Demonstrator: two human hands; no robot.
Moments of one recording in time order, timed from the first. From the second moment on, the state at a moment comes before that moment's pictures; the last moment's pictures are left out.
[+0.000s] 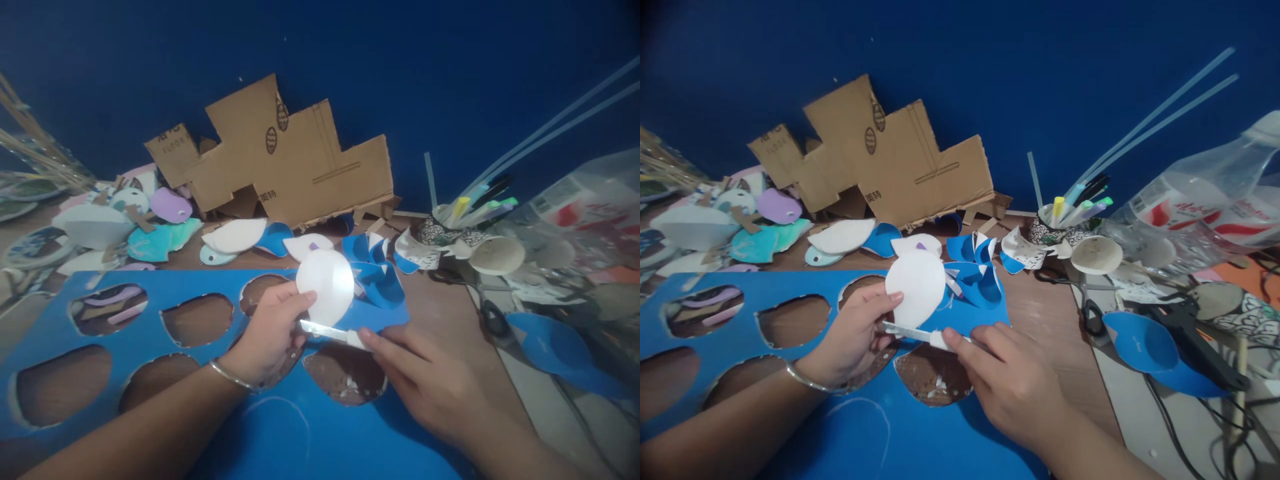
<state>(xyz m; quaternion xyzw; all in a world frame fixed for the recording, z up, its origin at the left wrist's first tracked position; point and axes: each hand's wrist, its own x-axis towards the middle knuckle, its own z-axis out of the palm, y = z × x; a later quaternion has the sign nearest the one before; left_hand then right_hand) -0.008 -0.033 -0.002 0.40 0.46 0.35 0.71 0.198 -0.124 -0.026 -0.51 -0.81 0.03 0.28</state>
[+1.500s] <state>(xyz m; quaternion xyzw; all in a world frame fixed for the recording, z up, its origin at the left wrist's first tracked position) -0.008 -0.034 -0.005 0.40 0.45 0.37 0.71 0.198 -0.125 -0.027 -0.51 -0.82 0.04 0.28</state>
